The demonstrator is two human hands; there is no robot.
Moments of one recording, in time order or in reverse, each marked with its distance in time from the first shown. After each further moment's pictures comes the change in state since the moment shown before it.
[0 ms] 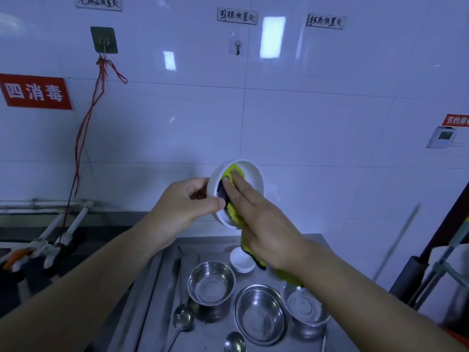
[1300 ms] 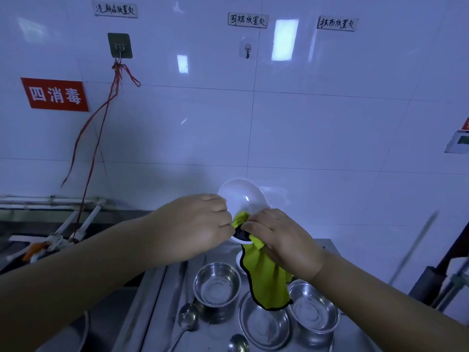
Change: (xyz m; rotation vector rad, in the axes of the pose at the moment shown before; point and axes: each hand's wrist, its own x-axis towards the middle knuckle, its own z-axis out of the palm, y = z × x) left_hand -0.008 0.004 -0.010 1.561 -0.400 1.050; right_hand -0.024 0.046 0.013 -0.239 0.073 -0.333
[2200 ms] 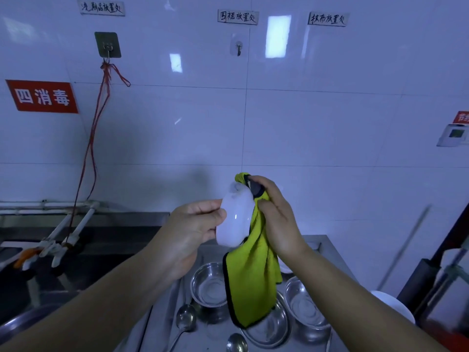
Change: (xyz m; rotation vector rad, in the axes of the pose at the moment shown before) left_hand 0.032 0.040 0.001 -1.920 0.537 -1.445; right_hand 0.028 -0.014 -0.005 0.978 0.453 0.715
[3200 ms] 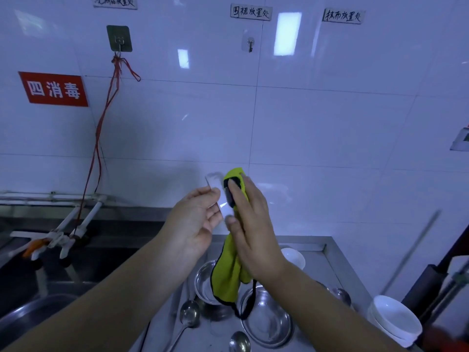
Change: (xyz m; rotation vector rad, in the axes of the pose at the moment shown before) left_hand 0.028 0.002 -0.002 -0.467 0.205 -0.064; right_hand -0.018 0.013 0.047 -0.497 -0.062 -0.347
